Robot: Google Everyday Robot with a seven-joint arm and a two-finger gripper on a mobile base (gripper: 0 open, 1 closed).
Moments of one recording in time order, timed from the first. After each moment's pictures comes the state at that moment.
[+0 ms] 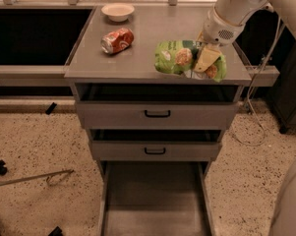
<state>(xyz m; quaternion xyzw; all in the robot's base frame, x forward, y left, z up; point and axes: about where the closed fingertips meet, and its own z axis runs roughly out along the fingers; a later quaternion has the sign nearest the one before) 0.656 -0.155 0.903 -0.67 0.71 0.00 0.20</state>
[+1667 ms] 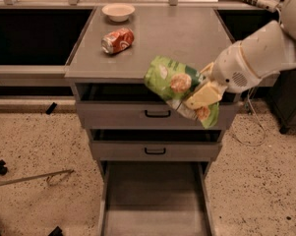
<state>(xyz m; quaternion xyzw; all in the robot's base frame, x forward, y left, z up) 0.527 -0.115 0.892 -0.55 0.76 0.17 0.30</state>
